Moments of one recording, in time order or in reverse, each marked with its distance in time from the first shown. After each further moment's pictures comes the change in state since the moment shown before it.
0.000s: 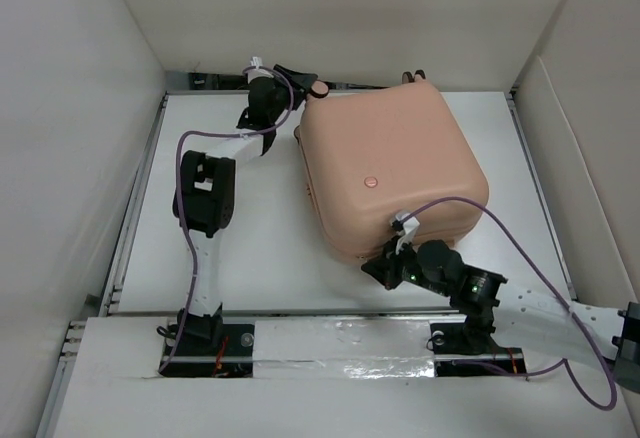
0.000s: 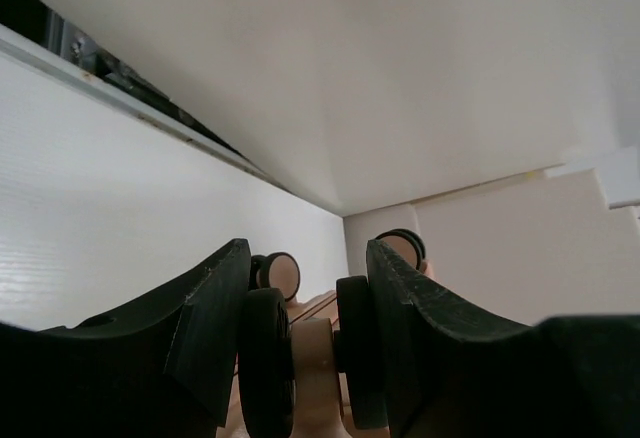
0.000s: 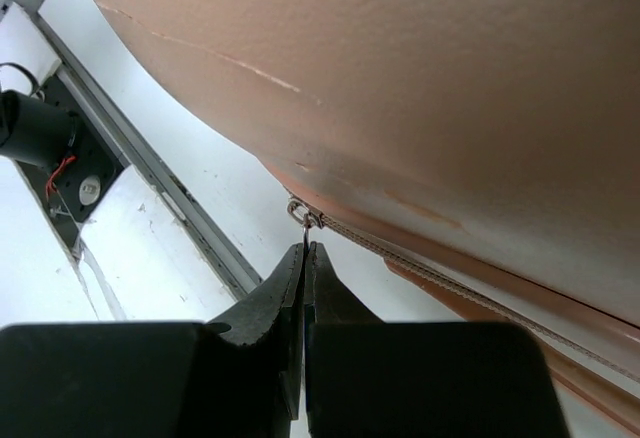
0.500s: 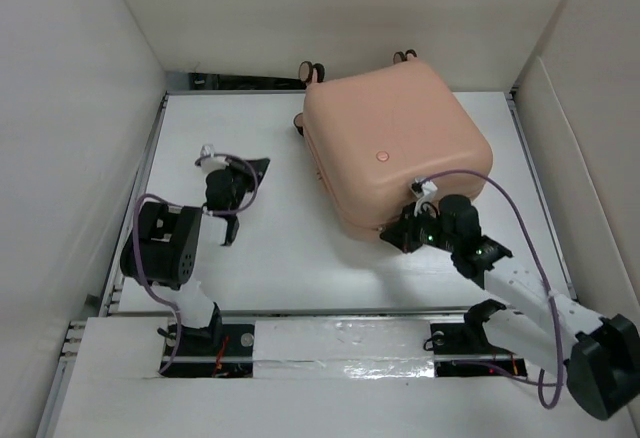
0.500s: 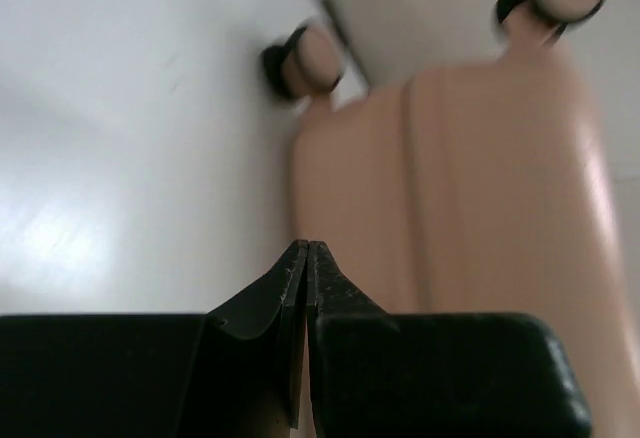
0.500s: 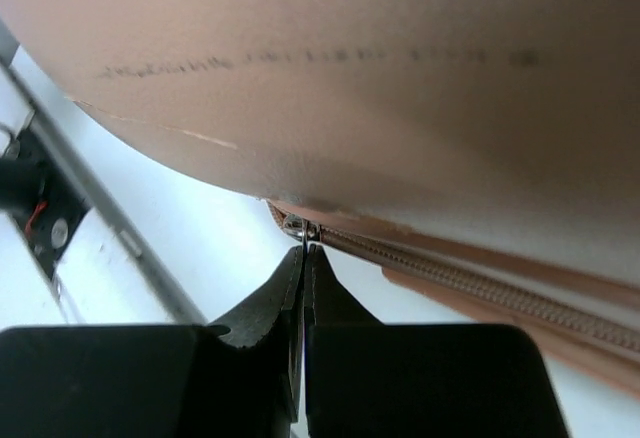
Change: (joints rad) left arm 0.113 -0.488 -1.051 0.536 -0.086 0.020; right arm -0.521 0.107 0.084 -0.050 -0.433 -0.150
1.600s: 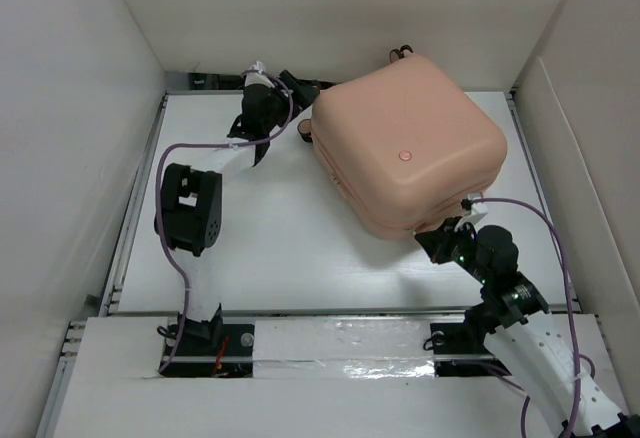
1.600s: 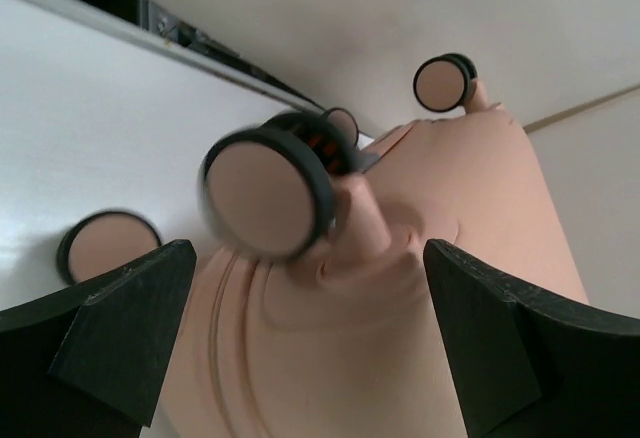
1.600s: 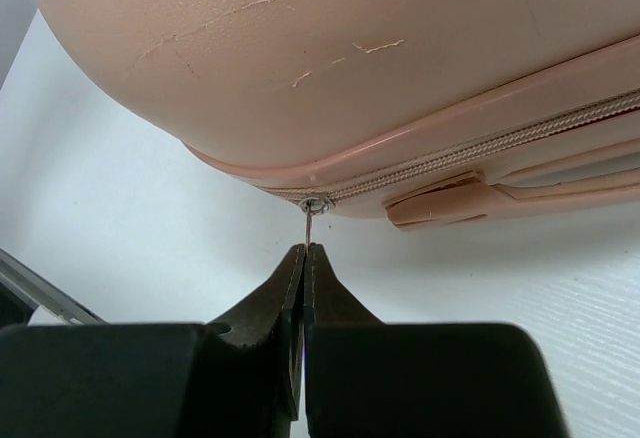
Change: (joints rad) left arm -0.125 0.246 0.776 -0.603 0.084 0.253; right arm -0.149 -0.501 -0.082 -0.320 0.177 0.066
